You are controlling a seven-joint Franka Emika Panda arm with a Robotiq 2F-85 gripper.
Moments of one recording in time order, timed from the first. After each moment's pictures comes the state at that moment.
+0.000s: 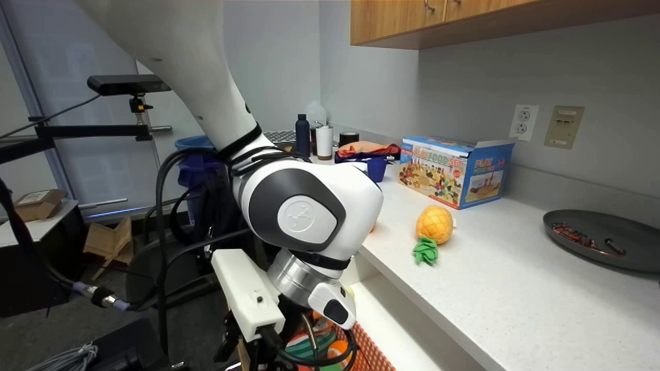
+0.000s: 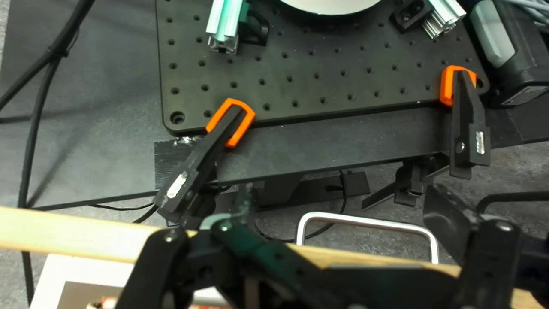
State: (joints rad) arm -0.11 0.09 -0.14 -2.61 0.01 2.04 -0.14
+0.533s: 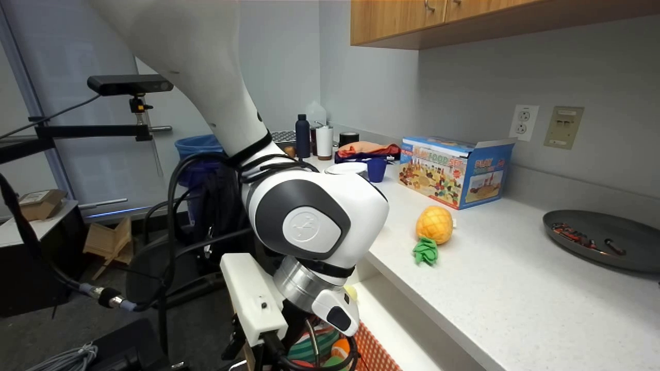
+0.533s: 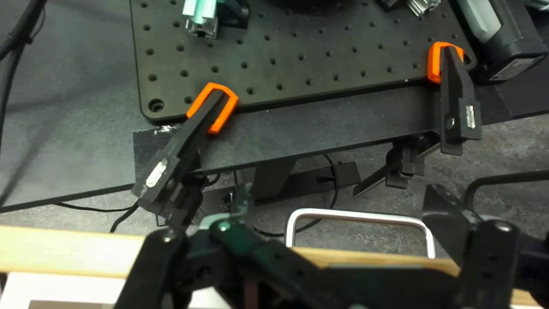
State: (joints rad) arm -0.12 0.14 -0.14 -2.59 0.07 2.07 -0.14
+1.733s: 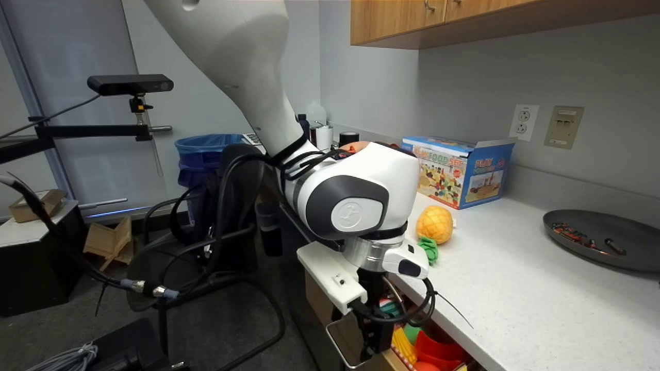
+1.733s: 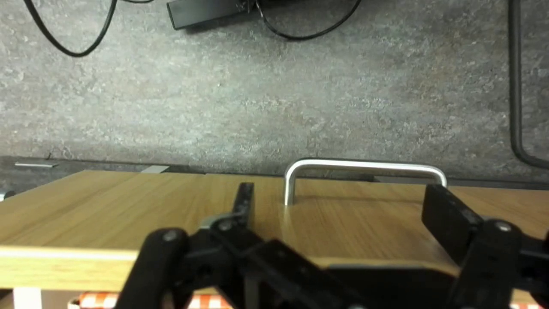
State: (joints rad) arm -0.11 0.29 -0.12 -2.37 0.09 2.49 -0.10
